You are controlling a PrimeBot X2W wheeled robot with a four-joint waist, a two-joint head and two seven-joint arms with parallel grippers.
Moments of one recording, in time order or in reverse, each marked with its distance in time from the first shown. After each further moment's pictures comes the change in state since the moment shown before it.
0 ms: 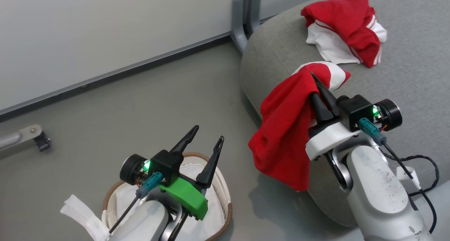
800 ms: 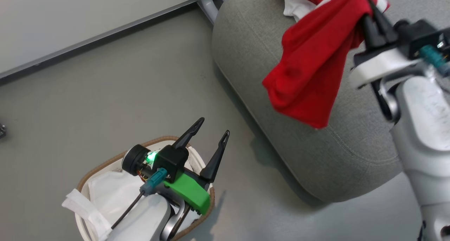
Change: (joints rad) left arm -0.030 -0.004 -0.009 -0.020 0.046 -0.021 -0.002; right arm -0.260 -0.143 -0.048 0.030 0.065 0.000 0.011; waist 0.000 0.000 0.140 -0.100
